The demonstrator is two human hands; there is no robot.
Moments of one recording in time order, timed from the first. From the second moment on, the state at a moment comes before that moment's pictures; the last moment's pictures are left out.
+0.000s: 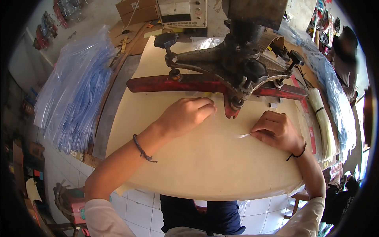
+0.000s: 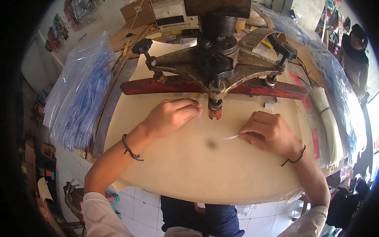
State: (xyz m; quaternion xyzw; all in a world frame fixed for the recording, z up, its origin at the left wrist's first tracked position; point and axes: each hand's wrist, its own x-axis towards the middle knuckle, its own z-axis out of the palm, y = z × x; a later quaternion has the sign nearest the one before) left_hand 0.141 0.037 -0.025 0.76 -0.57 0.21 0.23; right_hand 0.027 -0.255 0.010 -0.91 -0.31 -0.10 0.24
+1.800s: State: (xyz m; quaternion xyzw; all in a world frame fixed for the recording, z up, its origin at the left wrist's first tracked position) left_hand 0.129 0.039 -0.010 0.88 -0.46 0.12 0.01; right_hand 0.039 -0.259 -0.003 -0.95 -0.14 -0.23 0.17
